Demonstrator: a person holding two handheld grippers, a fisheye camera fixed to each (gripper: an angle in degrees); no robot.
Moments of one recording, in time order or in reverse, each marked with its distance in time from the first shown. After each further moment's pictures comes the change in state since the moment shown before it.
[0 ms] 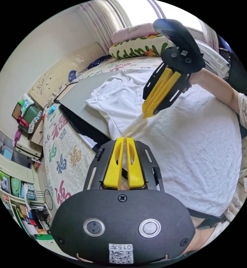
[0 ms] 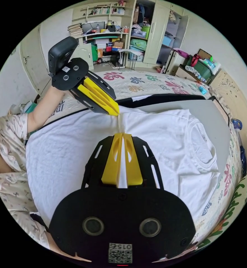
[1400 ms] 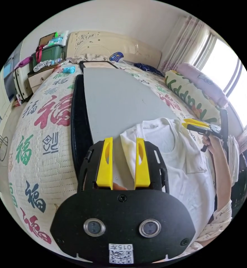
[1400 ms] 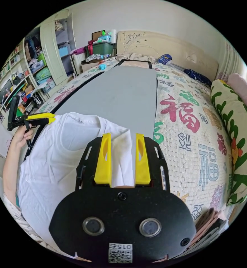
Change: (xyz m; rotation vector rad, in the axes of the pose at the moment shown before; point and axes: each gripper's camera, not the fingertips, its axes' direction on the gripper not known) left arm -0.363 0.016 0.196 0.064 0.212 -0.684; right arm 0.290 0.049 -0.042 0.053 0.329 0.784
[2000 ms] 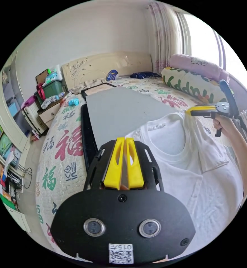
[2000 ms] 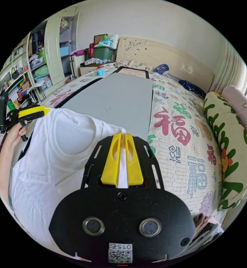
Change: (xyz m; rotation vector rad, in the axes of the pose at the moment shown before) left arm 0.103 -0.039 -0.148 0.193 -0.250 0.248; right arm 0.000 0.061 -0.022 0.114 0.084 -0.065
